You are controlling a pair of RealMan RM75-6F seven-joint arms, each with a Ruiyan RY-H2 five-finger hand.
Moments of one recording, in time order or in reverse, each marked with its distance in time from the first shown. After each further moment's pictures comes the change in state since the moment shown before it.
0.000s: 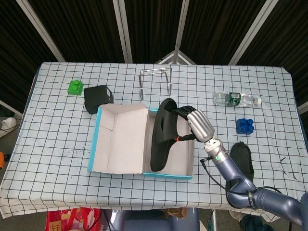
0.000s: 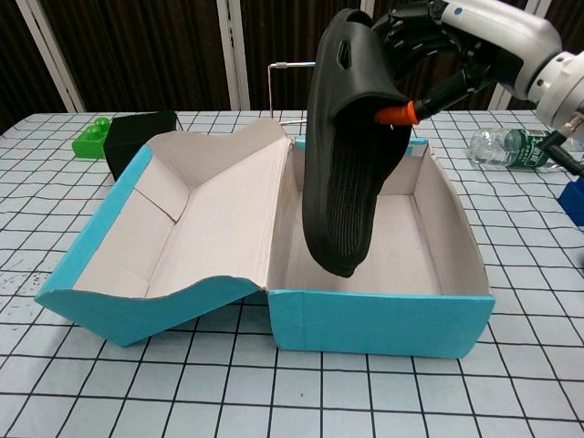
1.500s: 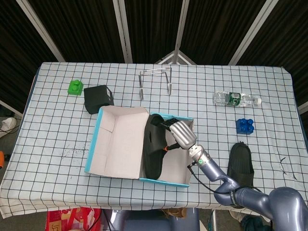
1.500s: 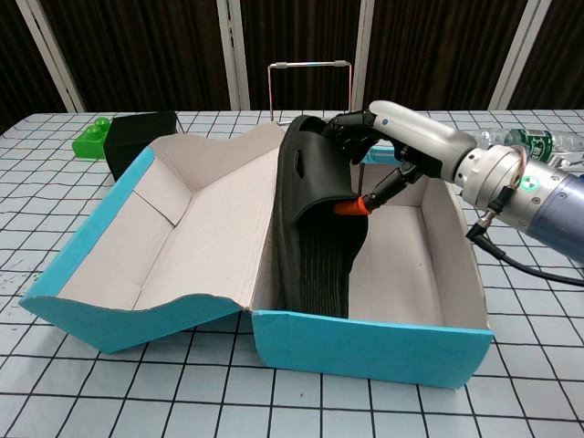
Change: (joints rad) left arm -0.006 0.001 -0.003 0.006 -0.013 -0.015 -0.013; right arm 0.053 -0.224 -0.065 0.261 -0.032 -0.103 0.011
